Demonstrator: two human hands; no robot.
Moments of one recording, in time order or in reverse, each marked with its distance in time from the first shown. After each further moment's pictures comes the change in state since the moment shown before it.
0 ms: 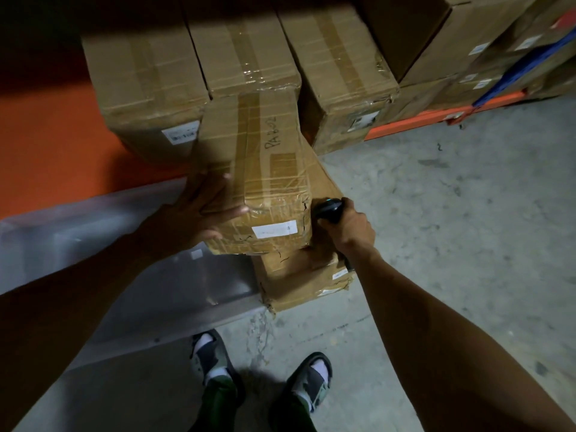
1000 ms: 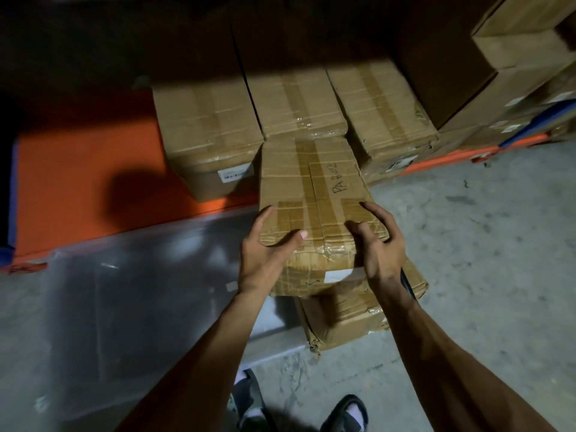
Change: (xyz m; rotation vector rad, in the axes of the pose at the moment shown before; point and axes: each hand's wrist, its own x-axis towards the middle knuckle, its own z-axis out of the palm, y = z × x) left_hand 0.040 0.025 -0.008 -1.584 0.446 -1.224; right_hand -0.032 -0.108 0.006 1.074 0.225 -0.171
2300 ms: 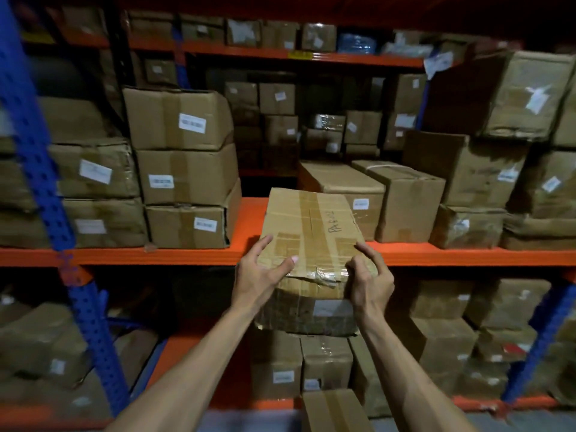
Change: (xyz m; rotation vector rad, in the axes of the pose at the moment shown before) left_hand -0.353 0.550 -0.037 0.219 0.242 0.765; right_hand -0.288 -0.541 -0.088 0.368 -0.140 -0.600
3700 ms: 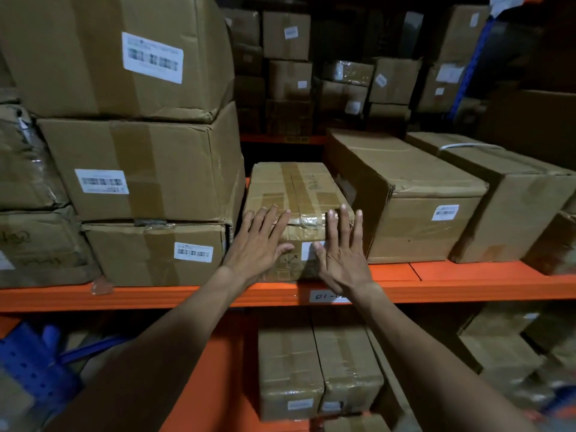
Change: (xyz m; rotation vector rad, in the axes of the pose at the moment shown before) left_hand 0.336 -0.217 -0.021 1.346 -0.176 0.749; right_hand 0.221 0.198 0.240 -1.362 -0.559 -0.533
